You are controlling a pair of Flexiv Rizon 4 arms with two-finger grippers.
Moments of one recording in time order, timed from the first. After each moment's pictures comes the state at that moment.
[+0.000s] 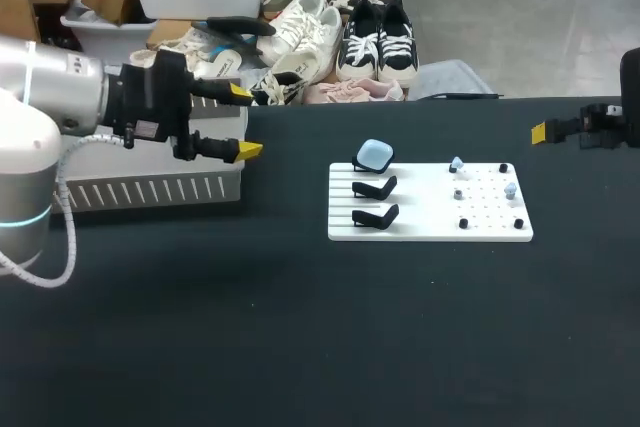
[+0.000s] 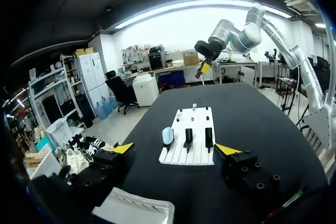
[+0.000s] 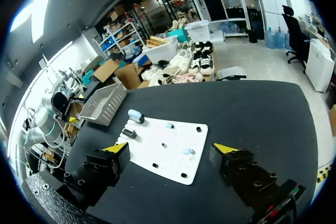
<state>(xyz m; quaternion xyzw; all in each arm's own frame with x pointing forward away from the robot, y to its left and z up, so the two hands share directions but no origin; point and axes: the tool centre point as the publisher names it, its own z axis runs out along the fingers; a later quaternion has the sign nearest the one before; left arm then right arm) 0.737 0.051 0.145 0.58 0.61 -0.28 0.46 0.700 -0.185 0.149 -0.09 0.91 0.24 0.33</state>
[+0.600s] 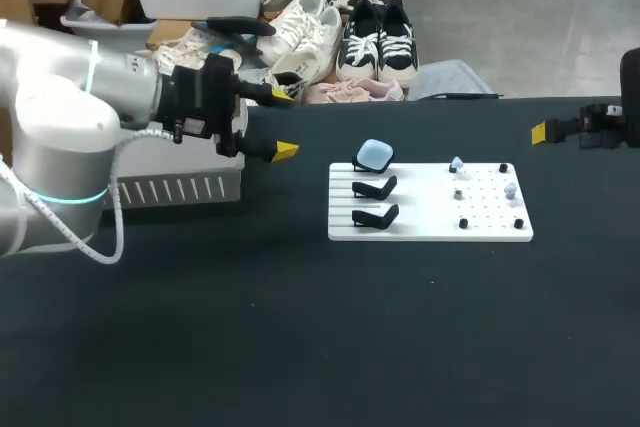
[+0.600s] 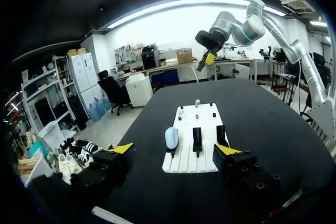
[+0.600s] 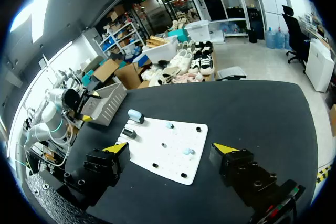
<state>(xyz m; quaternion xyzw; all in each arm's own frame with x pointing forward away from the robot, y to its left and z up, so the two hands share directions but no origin) 0.776 0.005 0.110 0.60 0.60 -0.30 0.44 0.700 -0.185 0.149 -0.09 0.91 0.24 0.33</state>
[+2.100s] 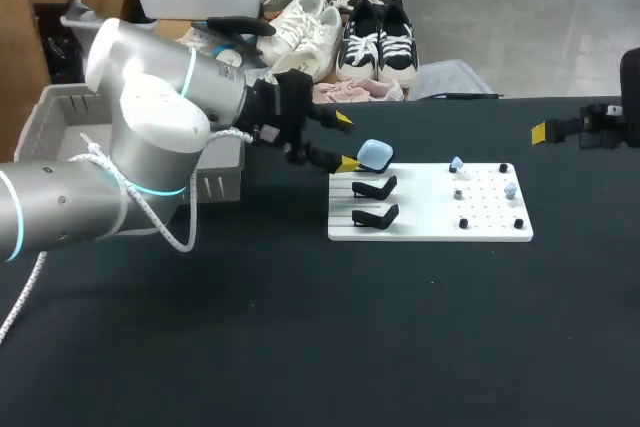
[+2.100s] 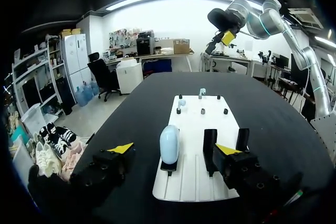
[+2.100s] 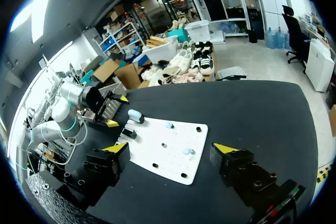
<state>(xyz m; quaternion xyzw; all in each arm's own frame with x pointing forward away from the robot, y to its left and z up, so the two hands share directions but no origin) 0.804 -0.082 0.046 0.60 0.63 -0.33 0.37 0.700 -0.185 0.149 -0.09 0.91 0.24 0.33</state>
